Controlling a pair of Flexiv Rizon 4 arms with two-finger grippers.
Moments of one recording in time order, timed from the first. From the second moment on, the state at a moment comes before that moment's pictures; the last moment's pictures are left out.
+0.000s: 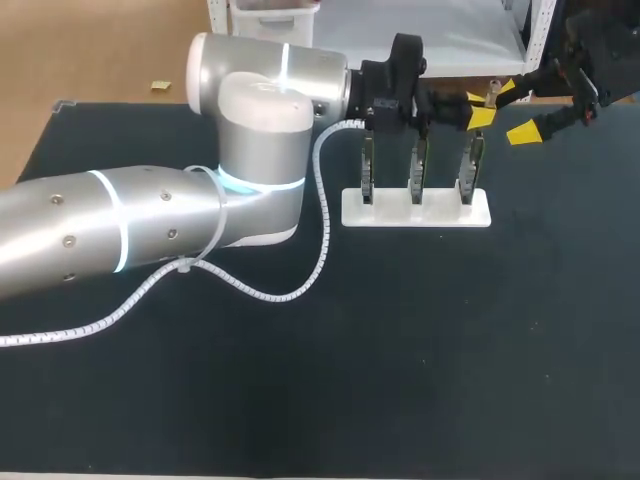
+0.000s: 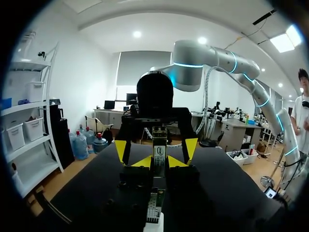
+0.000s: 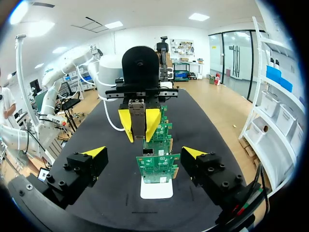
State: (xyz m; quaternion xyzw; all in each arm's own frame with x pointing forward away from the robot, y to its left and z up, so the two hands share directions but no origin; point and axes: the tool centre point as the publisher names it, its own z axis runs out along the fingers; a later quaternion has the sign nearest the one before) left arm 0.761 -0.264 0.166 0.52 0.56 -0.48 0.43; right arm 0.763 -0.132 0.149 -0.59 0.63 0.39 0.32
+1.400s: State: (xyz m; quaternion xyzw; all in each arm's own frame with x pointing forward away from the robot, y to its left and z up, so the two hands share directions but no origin) left arm 0.762 -0.263 0.163 0.52 0.56 -0.48 0.43; right arm 0.763 -0.132 0.149 -0.59 0.63 0.39 0.32
